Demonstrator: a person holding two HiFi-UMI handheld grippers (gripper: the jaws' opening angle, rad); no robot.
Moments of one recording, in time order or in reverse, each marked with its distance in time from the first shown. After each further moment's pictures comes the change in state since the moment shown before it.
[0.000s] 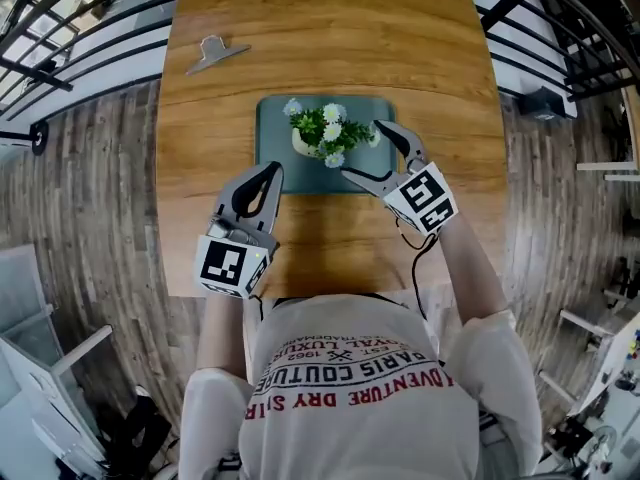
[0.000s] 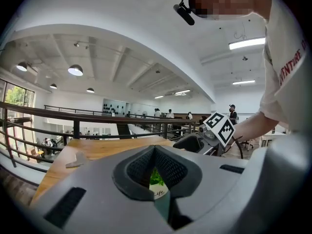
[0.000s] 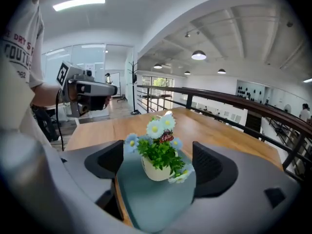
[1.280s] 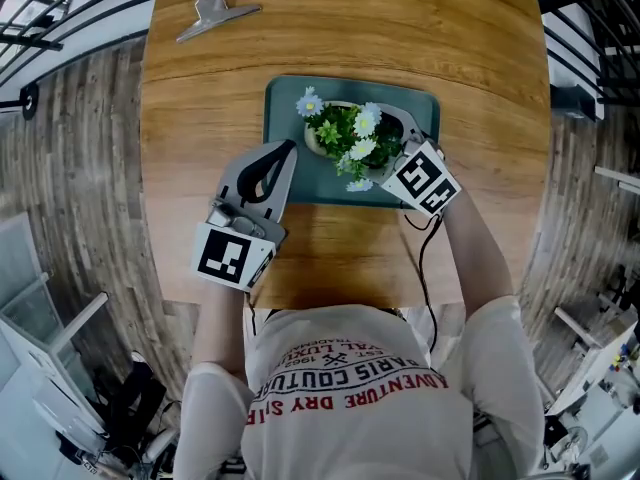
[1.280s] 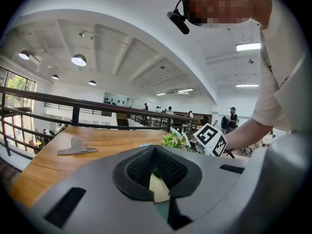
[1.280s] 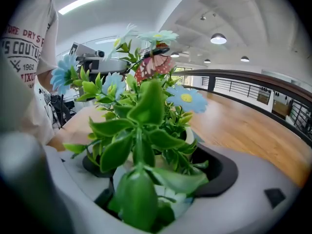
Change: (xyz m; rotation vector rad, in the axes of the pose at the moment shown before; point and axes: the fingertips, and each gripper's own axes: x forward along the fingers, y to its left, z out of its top) left arm 0.060 0.040 -0.049 -0.061 0.032 -0.015; right arm 0.107 -0.002 -0.058 -0.051 0.088 0.249
